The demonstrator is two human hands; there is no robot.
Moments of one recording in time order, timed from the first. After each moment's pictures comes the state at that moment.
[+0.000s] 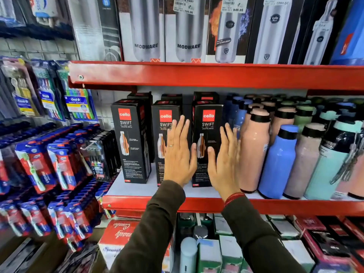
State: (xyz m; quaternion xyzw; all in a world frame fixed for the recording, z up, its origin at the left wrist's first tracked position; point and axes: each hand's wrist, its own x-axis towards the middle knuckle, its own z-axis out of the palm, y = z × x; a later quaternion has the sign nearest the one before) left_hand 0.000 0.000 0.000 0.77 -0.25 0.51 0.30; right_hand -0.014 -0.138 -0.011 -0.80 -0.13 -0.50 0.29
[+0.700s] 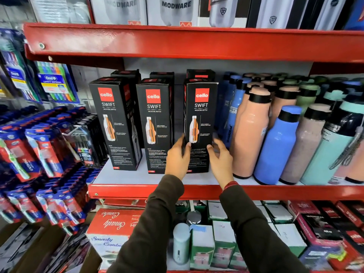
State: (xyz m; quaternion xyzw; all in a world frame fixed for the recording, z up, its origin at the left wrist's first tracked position) left_hand 0.042 -0.025 -0.064 0.81 -0.11 0.20 0.54; right_hand 0.031 -0.167 -0.066 -0.78 0.02 -0.25 0.58
